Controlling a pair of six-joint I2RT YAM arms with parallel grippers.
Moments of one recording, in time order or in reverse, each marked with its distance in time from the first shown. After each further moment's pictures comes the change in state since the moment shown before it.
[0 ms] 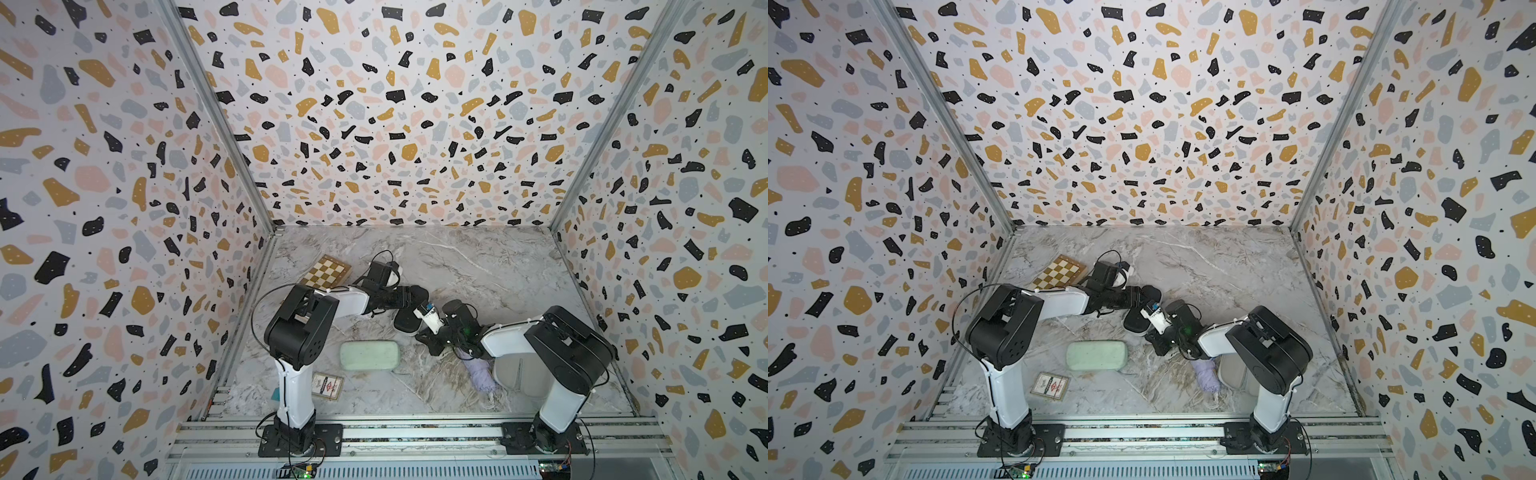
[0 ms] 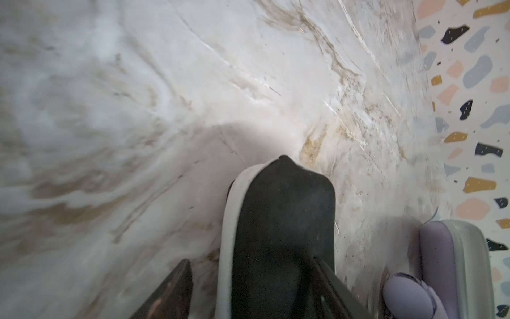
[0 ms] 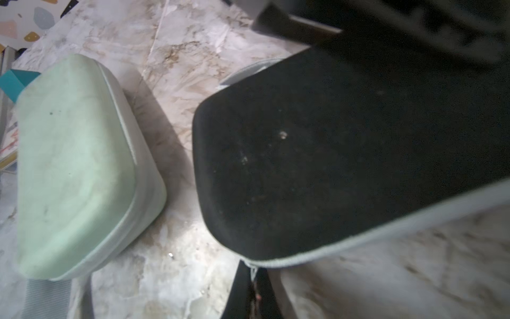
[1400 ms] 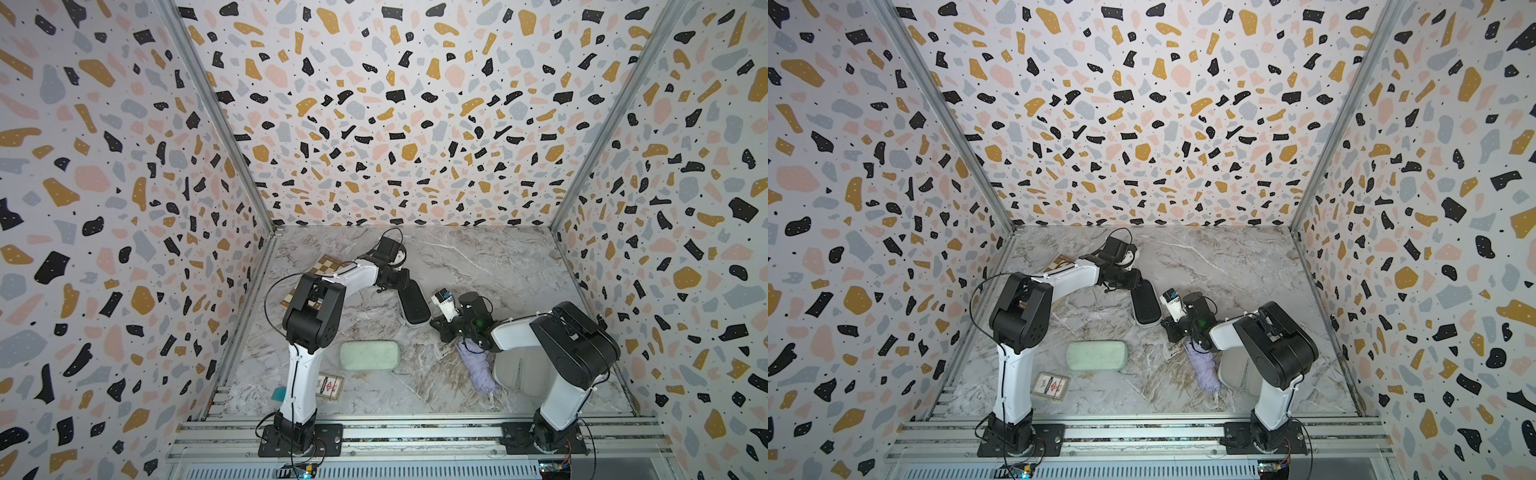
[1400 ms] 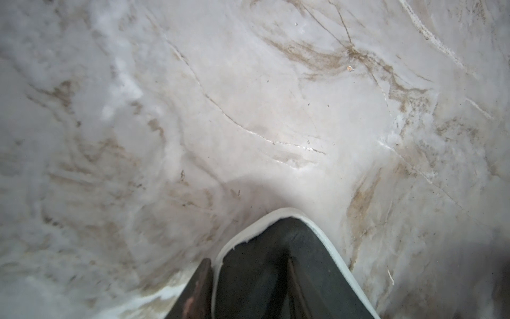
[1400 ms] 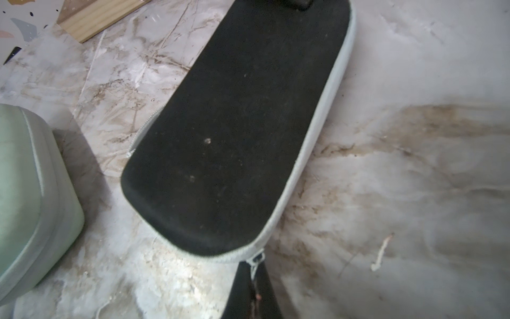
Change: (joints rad) left arm 0.005 0.190 0.466 -0.467 -0.170 0.209; right arm -0.105 0.005 -0.028 0.068 0.024 0.017
